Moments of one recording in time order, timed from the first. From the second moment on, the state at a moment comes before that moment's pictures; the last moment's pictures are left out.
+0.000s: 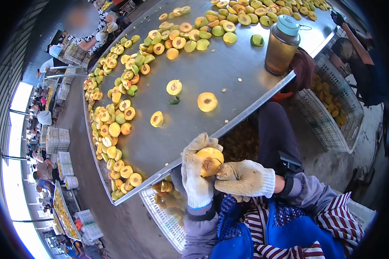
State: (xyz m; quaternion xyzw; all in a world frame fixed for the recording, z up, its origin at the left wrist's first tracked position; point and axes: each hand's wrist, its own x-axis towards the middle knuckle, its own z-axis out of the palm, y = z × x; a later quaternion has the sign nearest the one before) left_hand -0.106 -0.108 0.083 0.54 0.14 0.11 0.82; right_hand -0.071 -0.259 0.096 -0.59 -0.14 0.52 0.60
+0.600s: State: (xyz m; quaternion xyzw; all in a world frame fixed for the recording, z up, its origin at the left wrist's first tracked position) left_hand -0.111 -0.119 0.119 0.69 0.02 0.08 0.72; right_hand -0.078 -0.281 0.034 -0.11 -0.07 0.78 0.61
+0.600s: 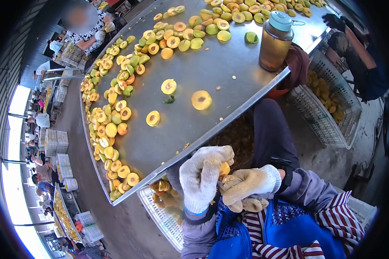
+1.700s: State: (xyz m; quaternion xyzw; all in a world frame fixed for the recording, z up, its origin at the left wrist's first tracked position) left_hand 0.045 0.104 -0.034 0.91 0.35 -0.06 0.20; right_hand -0.052 -0.269 0.070 -0.48 -0.09 0.70 0.52
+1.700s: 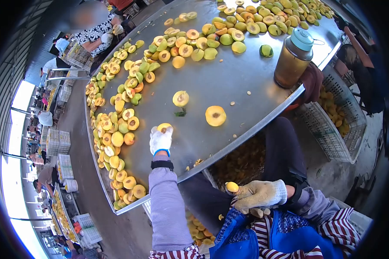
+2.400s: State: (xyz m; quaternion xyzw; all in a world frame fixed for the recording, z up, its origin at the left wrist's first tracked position) left_hand -0.097 -0.098 0.073 0.51 0.15 0.04 0.85; right_hand -0.062 -0.270 0.085 -0.59 -0.10 0.54 0.59
